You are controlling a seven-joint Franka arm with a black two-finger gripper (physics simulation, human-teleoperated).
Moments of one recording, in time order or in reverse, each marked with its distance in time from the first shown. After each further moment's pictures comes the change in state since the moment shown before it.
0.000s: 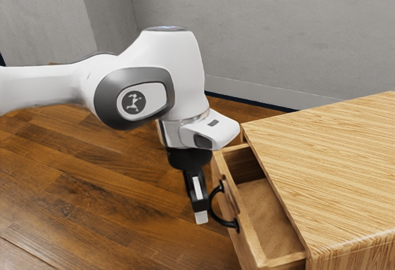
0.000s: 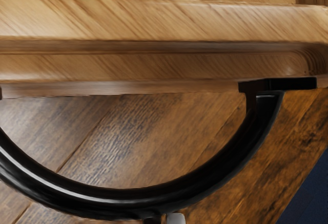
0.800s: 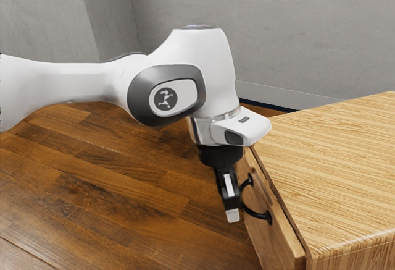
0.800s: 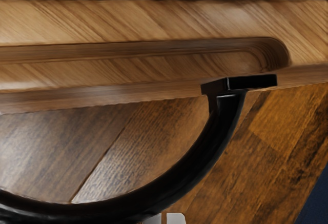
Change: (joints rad) arm -0.006 0.157 -0.047 0.134 0.022 0.050 -0.001
